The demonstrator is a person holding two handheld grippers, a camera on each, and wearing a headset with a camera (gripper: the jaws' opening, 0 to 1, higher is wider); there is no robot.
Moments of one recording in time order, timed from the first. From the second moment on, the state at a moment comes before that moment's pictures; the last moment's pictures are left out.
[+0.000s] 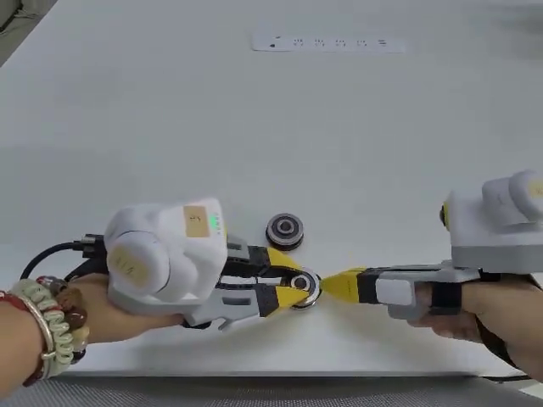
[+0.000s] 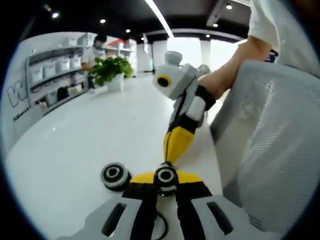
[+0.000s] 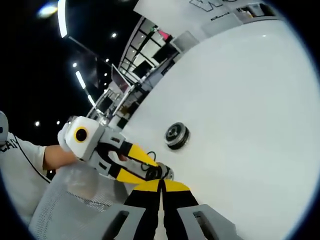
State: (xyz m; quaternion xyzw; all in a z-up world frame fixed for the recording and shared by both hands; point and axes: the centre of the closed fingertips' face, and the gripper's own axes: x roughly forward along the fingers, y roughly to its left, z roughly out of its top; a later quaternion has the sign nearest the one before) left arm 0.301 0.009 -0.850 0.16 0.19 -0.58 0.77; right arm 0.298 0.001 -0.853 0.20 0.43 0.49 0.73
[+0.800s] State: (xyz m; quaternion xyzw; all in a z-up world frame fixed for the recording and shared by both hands) left arm 0.302 0.009 -0.850 0.17 0.19 -0.58 0.78; right arm 0.298 0.010 -0.847 0.24 0.43 0.49 0.72
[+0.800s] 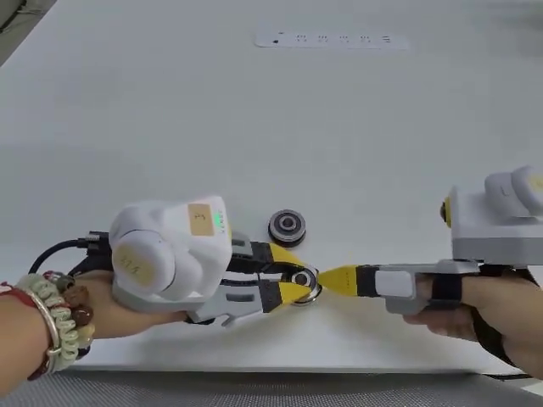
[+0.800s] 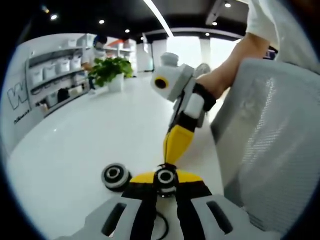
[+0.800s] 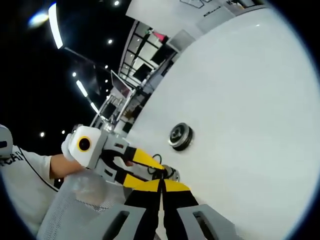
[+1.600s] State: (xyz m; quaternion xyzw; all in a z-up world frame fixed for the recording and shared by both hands) left arm 0.301 0.009 -0.849 0.17 0.19 -0.58 0.78; right arm 0.295 0.018 -0.839 0.24 0.42 0.52 0.71
